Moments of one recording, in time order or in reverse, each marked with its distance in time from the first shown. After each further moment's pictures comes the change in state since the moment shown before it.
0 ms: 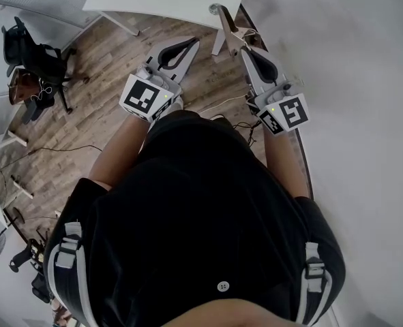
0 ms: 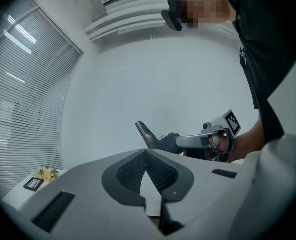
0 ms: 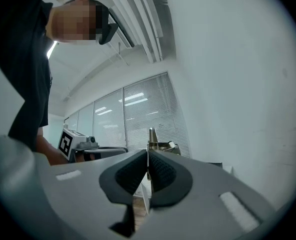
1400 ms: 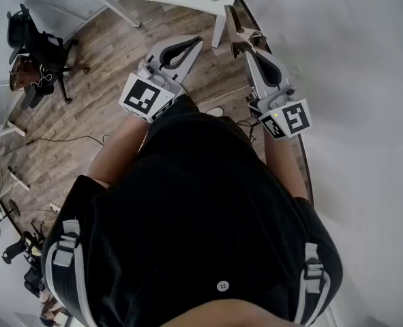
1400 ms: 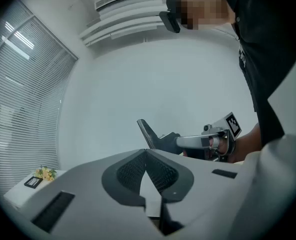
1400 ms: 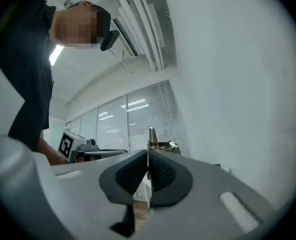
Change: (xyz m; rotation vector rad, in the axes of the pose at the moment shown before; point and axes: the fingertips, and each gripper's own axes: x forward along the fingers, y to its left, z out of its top) left arm -0.029 -0.118 0.007 0.047 -0.018 -0.010; right arm -0.117 0.042 0.006 -0.004 -0.085 0.002
